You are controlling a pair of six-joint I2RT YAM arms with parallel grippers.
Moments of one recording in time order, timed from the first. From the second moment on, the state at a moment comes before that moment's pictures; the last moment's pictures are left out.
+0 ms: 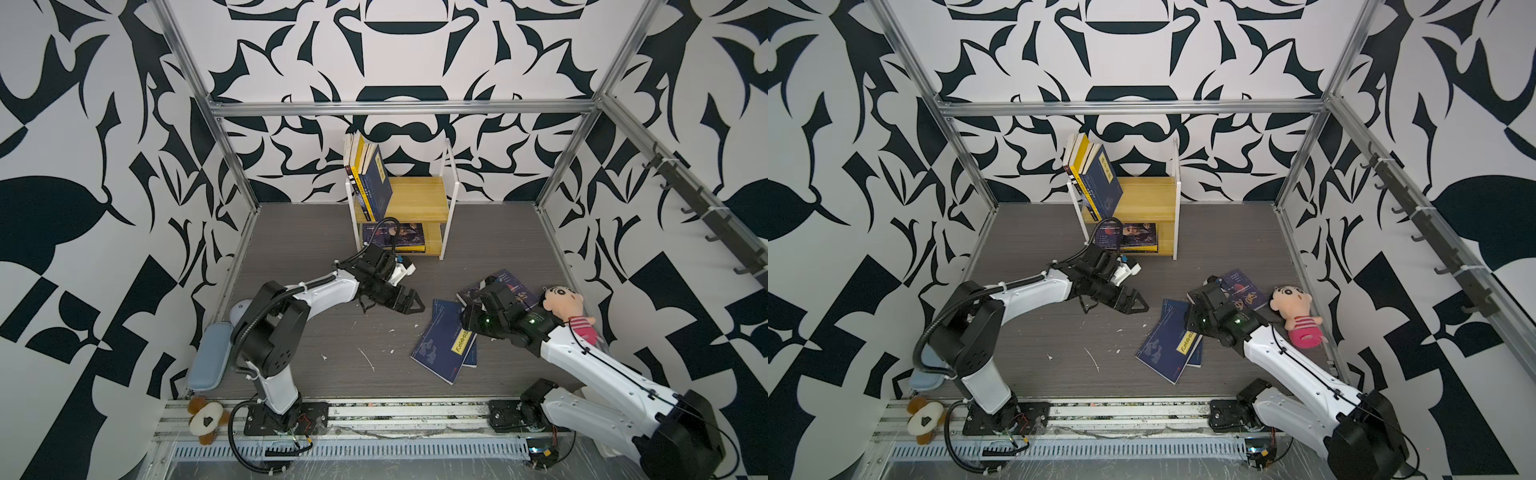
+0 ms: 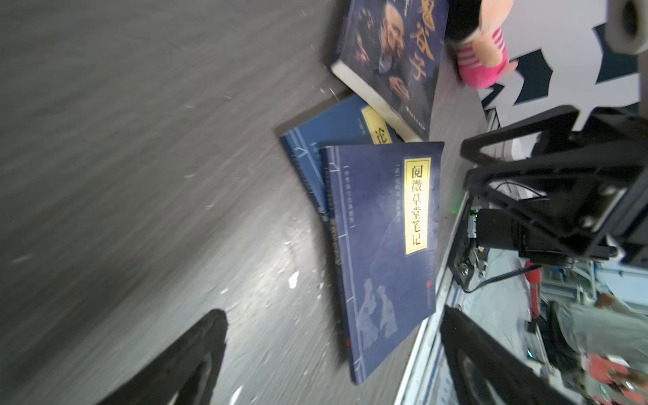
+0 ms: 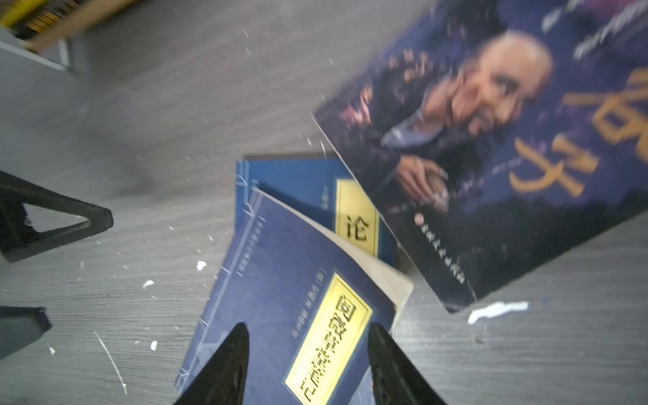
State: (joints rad) left arm -0.67 1.79 1.12 -0.36 0.71 -0.22; right arm 0.56 0.98 0.60 -0.63 0.03 0.80
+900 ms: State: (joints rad) left arm -0.75 2.14 1.45 -0.63 0.87 -0.22; right arm 0.52 1.09 0.47 -0.41 -0.13 0.82
